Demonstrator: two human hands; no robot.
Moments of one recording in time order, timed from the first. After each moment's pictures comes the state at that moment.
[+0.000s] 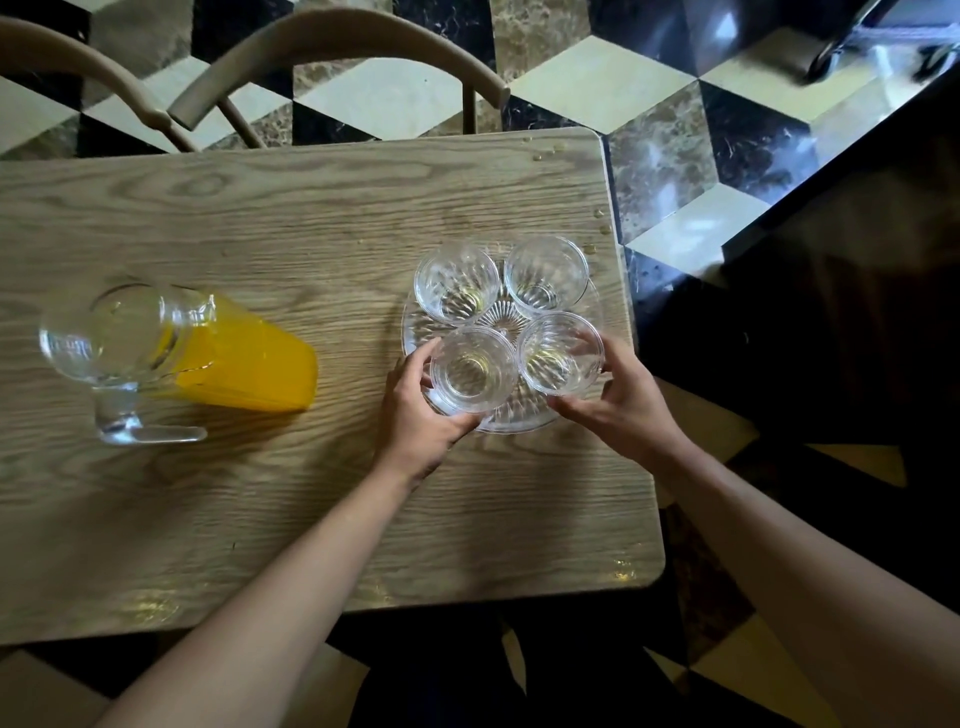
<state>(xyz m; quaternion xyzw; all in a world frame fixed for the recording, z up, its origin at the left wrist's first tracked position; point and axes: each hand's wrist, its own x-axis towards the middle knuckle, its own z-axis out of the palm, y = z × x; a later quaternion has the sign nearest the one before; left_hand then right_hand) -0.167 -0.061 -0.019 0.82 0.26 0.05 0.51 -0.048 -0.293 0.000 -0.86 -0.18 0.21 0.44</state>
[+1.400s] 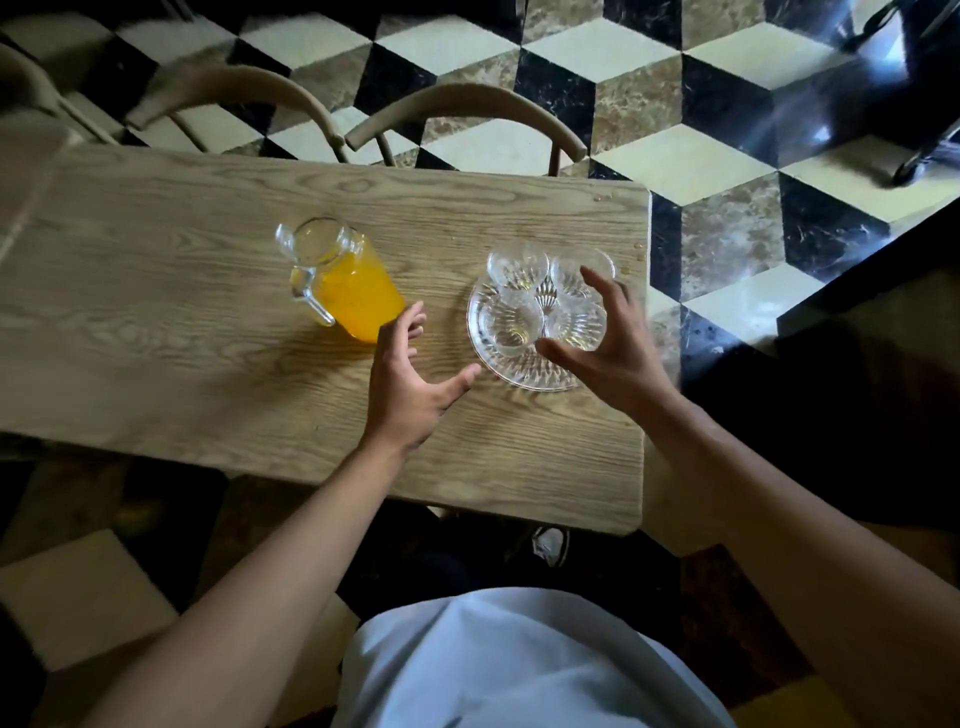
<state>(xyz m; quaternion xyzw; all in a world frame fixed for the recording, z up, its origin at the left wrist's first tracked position) -0.254 -0.080 0.105 0.81 0.31 0.21 0.45 -0.077 -0.265 0.129 -0.84 -0.30 0.18 0.42</state>
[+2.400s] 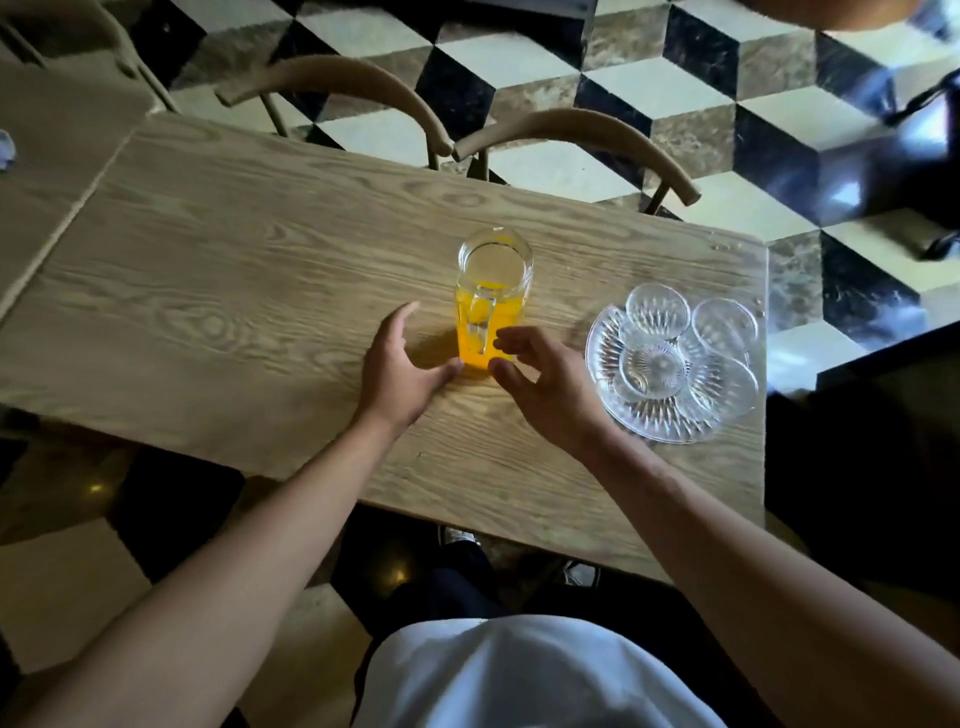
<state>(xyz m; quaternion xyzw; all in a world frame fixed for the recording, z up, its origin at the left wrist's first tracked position) -0.313 0.111 0.070 0.75 0.38 0.16 0.51 -0.195 -0.059 0.117 -0.79 -0.34 0.21 0.46</state>
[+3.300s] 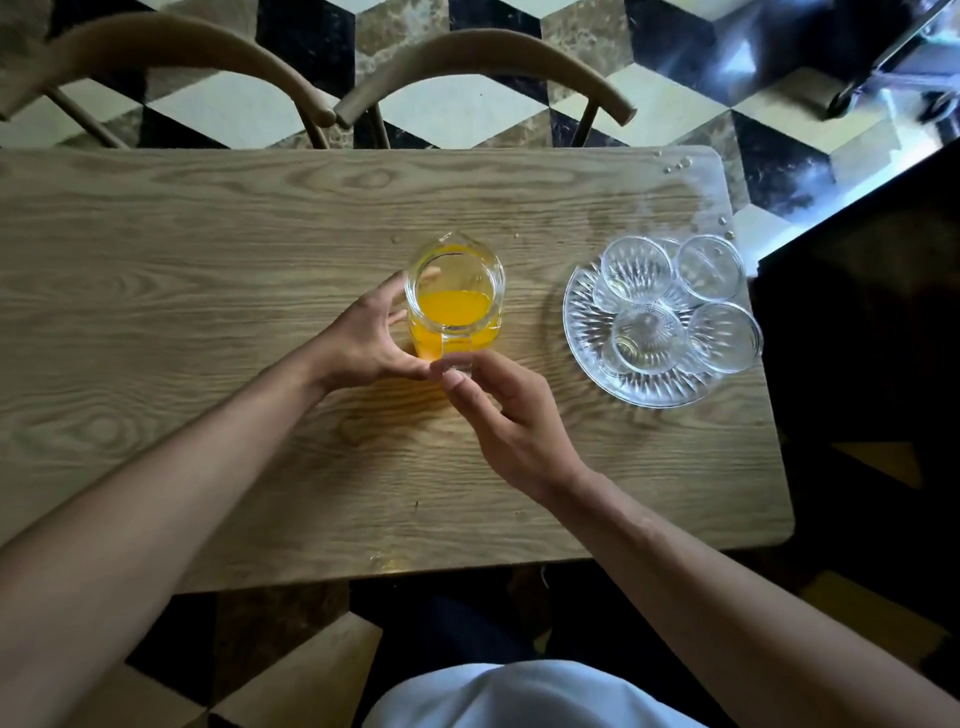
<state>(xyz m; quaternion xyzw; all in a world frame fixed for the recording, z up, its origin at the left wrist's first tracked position) -0.218 0.205 0.055 0.82 0.05 -0.13 0.55 -0.223 -0.019 0.100 -0.75 -0.22 0.18 0.60</state>
